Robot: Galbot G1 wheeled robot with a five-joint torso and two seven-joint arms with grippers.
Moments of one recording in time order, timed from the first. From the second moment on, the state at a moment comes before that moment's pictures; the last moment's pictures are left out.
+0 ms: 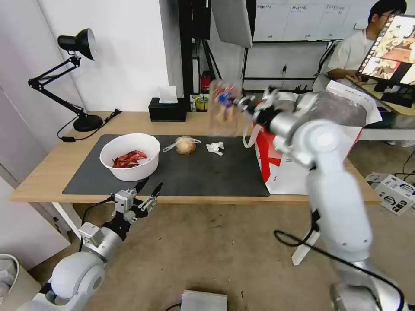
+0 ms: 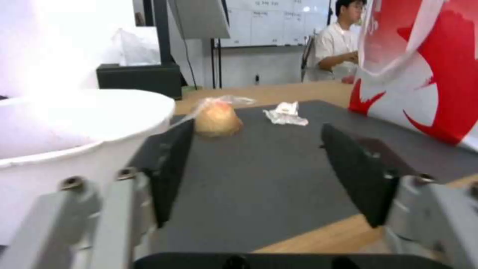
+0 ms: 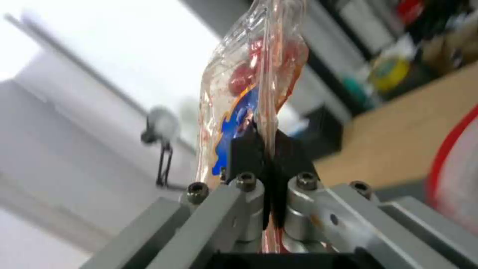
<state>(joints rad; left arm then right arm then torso) 1.45 -0.91 -0.48 -2.05 -0.57 -0.08 0.09 -0.45 1.23 0.38 1.84 1.60 -0.61 0.56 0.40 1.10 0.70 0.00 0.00</state>
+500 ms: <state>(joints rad) 1.46 -0.94 -0.49 -2.05 -0.59 -0.09 0.10 -0.46 1.05 0.42 1.77 1.12 -0.52 0.40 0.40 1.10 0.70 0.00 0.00</state>
